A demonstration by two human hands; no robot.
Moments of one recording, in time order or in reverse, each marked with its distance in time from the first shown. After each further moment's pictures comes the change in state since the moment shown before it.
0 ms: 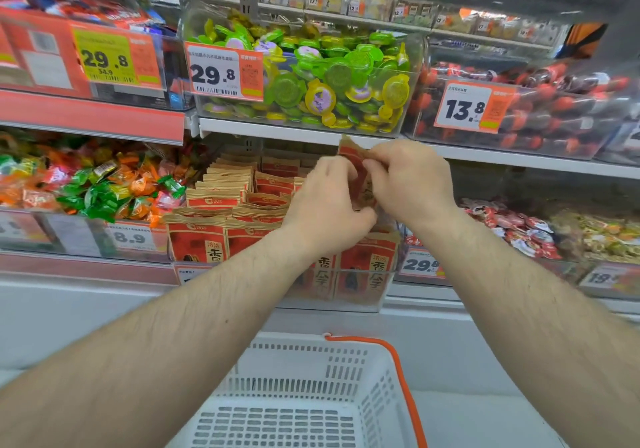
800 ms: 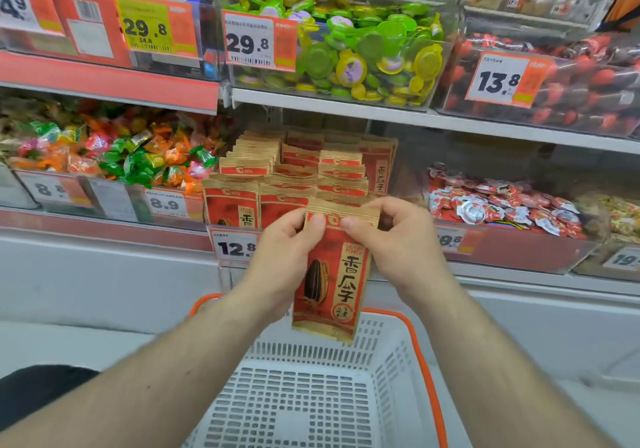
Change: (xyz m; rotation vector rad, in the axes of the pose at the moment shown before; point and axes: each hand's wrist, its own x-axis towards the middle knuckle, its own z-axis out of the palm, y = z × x) left_hand -0.110 -0.038 -0.026 -1.045 -0.012 -0.519; right_hand -0.100 -0.079 -0.011 1.008 -0.290 0.614
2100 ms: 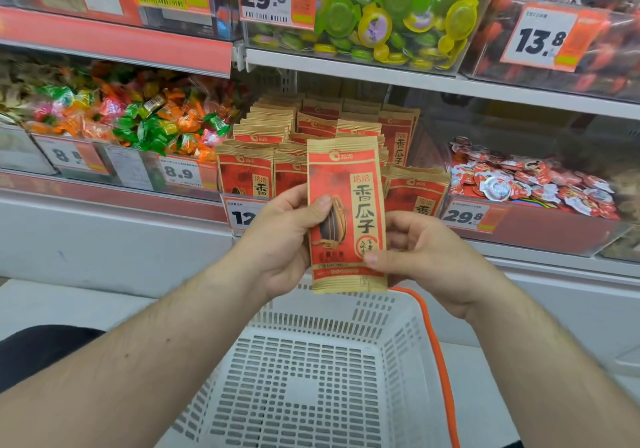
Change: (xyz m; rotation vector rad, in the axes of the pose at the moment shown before) left_hand -0.008 0.002 -0.015 -0.235 -0.021 -0.191; right_hand -0.022 0.021 -0.024 0.112 -0.483 0.264
